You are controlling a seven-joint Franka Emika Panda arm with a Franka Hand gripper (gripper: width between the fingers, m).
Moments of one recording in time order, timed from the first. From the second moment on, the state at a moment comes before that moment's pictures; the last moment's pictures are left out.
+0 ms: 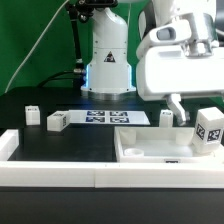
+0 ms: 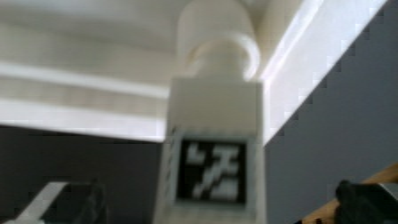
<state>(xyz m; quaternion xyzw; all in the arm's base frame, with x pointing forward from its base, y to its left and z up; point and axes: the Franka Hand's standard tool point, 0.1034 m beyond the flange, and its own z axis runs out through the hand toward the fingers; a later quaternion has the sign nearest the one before) 0.609 0.114 0.093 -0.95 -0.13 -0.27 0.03</state>
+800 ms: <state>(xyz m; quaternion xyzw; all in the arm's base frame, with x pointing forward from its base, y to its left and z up) 0.627 0.105 0.095 -0.99 -0.13 -0.05 0.05</state>
